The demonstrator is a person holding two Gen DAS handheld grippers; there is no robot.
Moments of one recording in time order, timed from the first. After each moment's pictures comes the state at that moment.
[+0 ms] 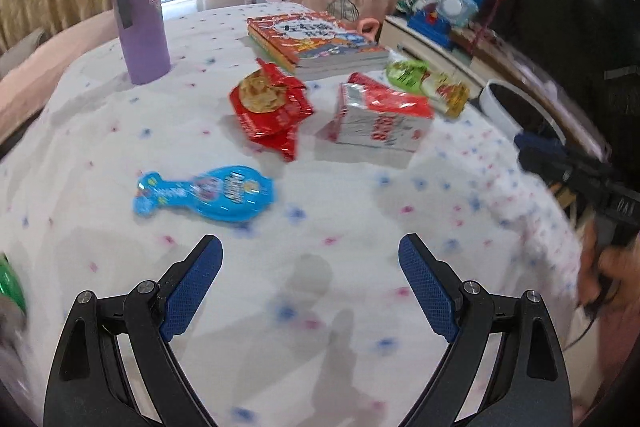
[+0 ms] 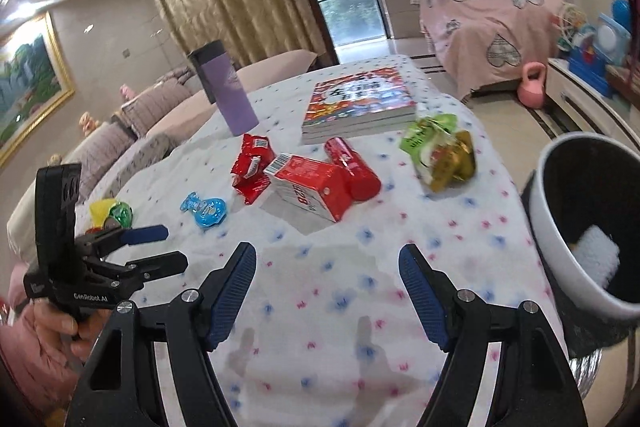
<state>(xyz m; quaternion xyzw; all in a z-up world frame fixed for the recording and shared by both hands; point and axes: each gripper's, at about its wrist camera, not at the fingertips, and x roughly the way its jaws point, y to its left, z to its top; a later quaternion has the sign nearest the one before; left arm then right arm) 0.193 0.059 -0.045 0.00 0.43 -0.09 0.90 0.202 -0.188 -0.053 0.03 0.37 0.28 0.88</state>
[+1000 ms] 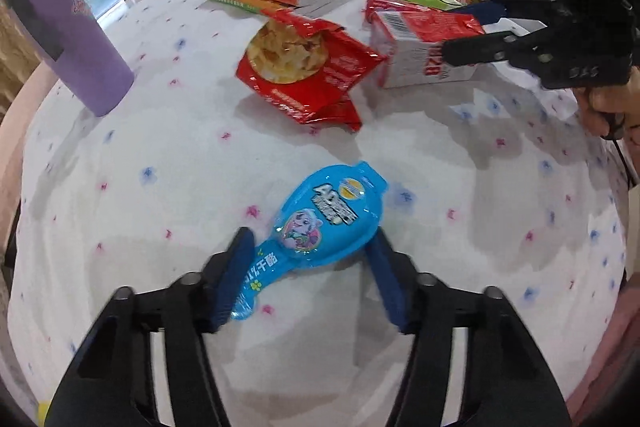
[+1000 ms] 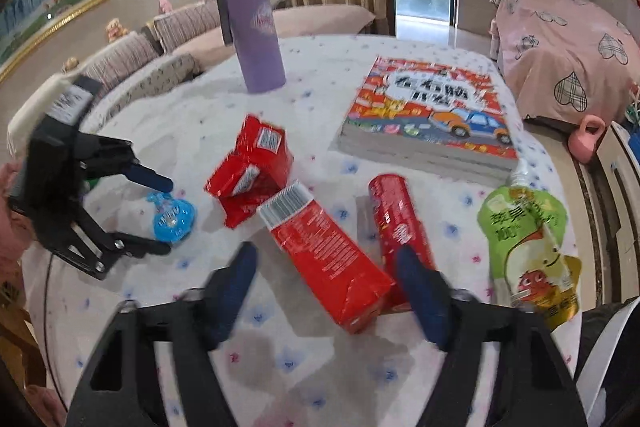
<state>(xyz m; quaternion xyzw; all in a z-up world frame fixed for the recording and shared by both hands) 0.247 0.087 -0.070 0.17 0.51 -0.17 0.83 0.292 -0.096 -0.083 -0.13 0.41 0.35 0.83</state>
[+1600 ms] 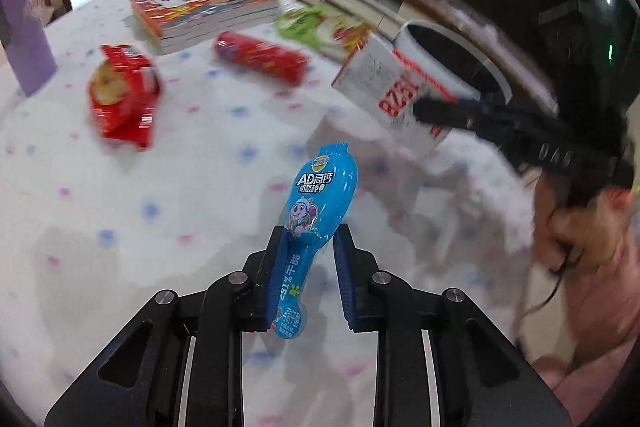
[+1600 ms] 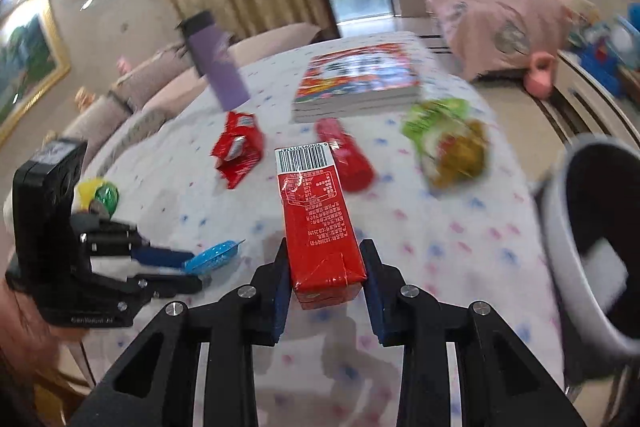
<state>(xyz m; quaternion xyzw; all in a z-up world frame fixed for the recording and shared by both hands) 0.195 -0.021 -0.050 -0.01 0.48 -0.23 0.84 0.216 -0.202 -0.067 0.01 0.41 0.27 0.87</state>
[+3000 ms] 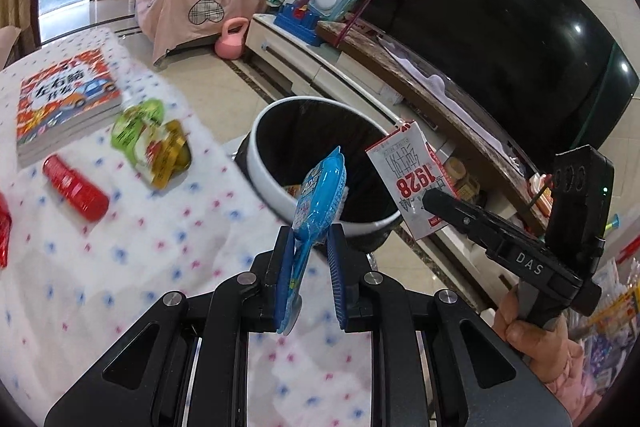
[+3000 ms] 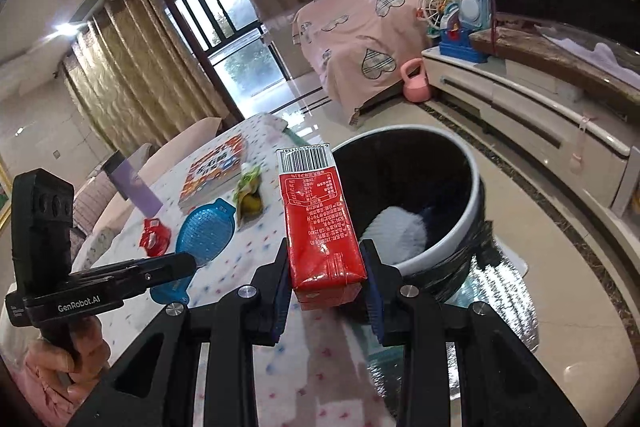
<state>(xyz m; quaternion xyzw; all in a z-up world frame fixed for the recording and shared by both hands) 0.243 -0.189 0.009 -0.05 0.43 -0.28 0.86 0.173 -0.395 -0.025 0.15 0.34 0.11 0.92</state>
